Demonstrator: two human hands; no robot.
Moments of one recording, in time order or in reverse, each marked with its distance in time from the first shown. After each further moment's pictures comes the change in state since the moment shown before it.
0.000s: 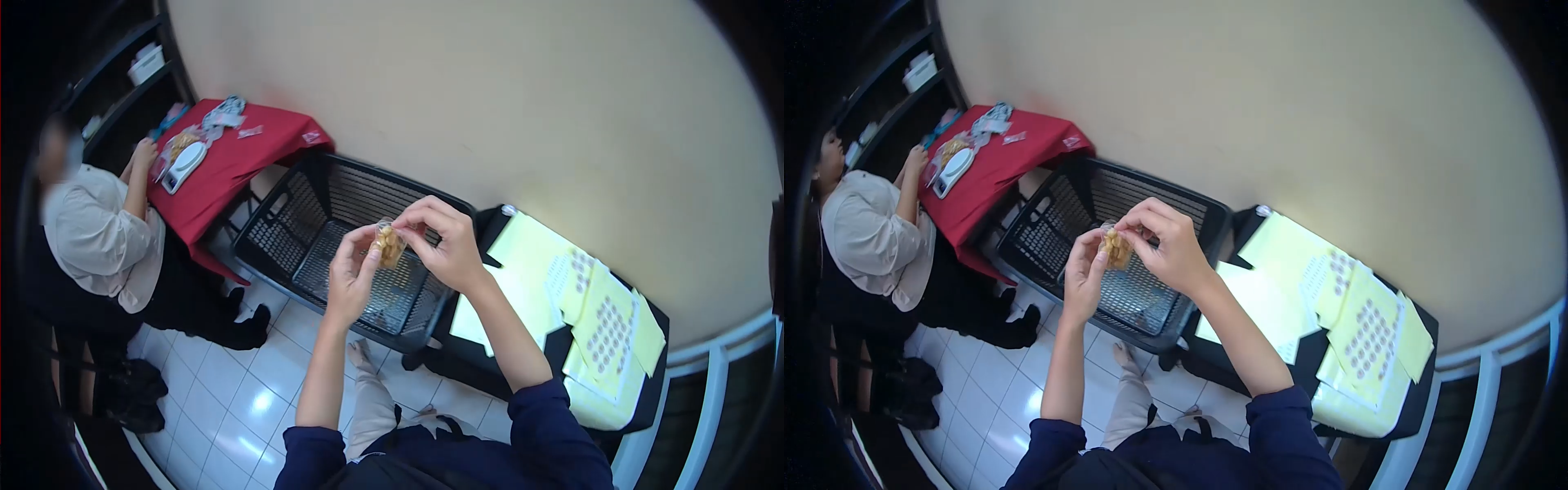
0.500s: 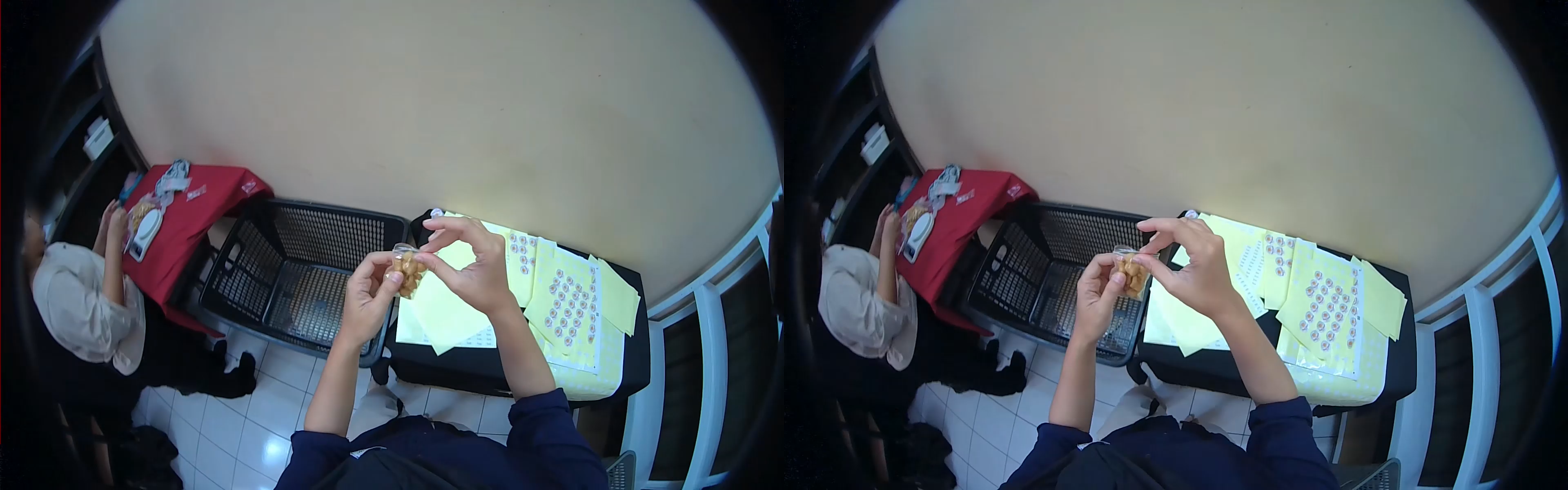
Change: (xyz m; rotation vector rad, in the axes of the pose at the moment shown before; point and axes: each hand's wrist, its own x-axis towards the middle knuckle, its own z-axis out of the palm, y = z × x) left_hand -0.009 0.024 0.114 -0.288 -0.340 -0.045; right_hand -0.052 -0.053 -0.125 -0.320 0.254 -0.027
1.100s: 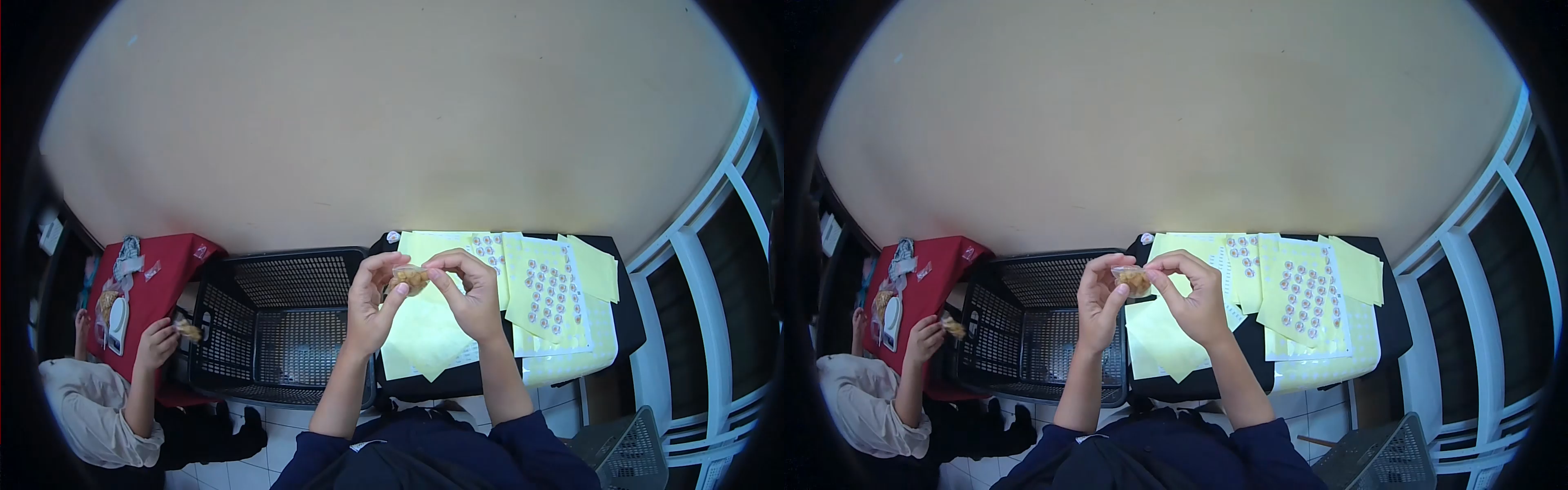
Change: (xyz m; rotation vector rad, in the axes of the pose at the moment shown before) left_hand 0.074 -0.020 0.031 -0.052 -0.161 0.073; right_hand -0.013 0.024 -0.015 0.119 0.290 0.400
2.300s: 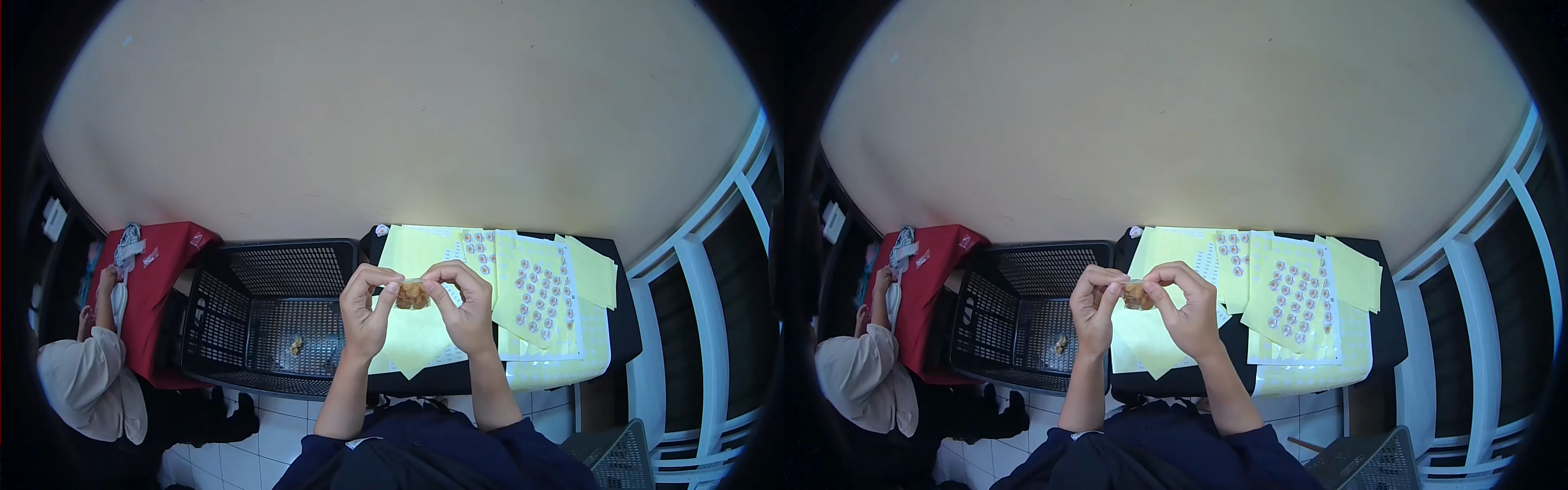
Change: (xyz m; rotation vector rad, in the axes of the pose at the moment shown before) left_hand -0.011 -0.017 0.032 0.164 0.129 0.043; right_hand -0.014 0.005 -0.033 -0.078 -0.018 -0.011
